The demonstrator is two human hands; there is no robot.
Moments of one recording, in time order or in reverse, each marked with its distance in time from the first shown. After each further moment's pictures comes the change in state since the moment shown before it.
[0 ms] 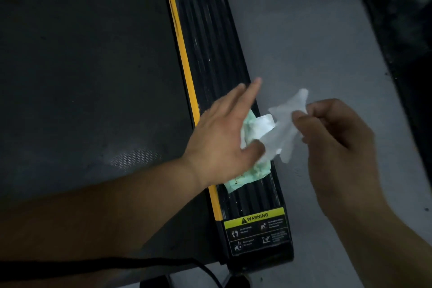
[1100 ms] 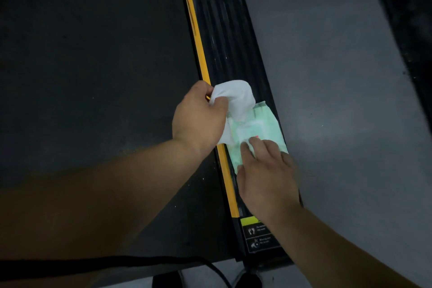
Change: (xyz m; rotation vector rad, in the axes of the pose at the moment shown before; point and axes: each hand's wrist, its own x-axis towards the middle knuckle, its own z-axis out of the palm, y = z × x) left_hand 0.004 -0.030 -0.035 -0.317 0.422 -0.499; right_hand -0.029 0.103 0.077 -1.130 -0.411 -0.422
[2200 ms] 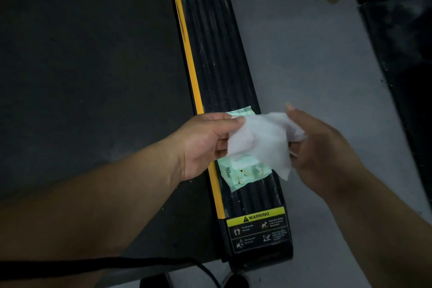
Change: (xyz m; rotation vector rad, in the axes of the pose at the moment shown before) left_hand -0.020 0.015 0.001 -0.611 -0.646 -0.489; right_hand 0.016 0.054 -0.112 1.616 -0.101 0.595
